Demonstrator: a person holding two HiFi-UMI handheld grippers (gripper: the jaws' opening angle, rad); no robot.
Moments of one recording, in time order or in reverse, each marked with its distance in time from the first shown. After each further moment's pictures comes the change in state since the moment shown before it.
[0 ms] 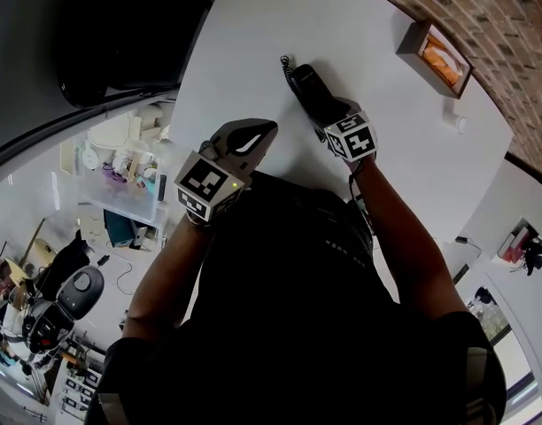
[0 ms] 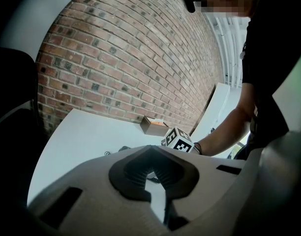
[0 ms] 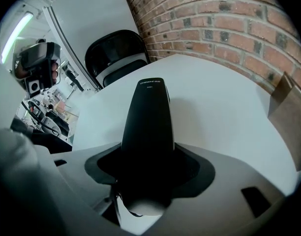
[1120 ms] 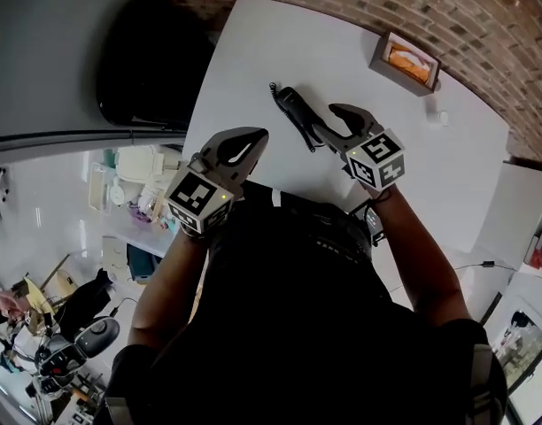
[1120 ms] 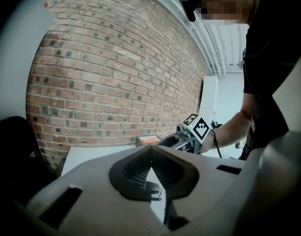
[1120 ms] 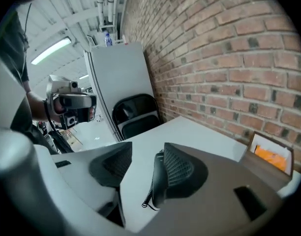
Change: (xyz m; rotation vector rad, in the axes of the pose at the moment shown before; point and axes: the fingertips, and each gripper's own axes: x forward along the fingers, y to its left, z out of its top) left arm -0.035 -0.088 0.082 0.240 -0.094 0.050; right arm -0.199 0.046 0.077 -0.090 -0.523 0.059
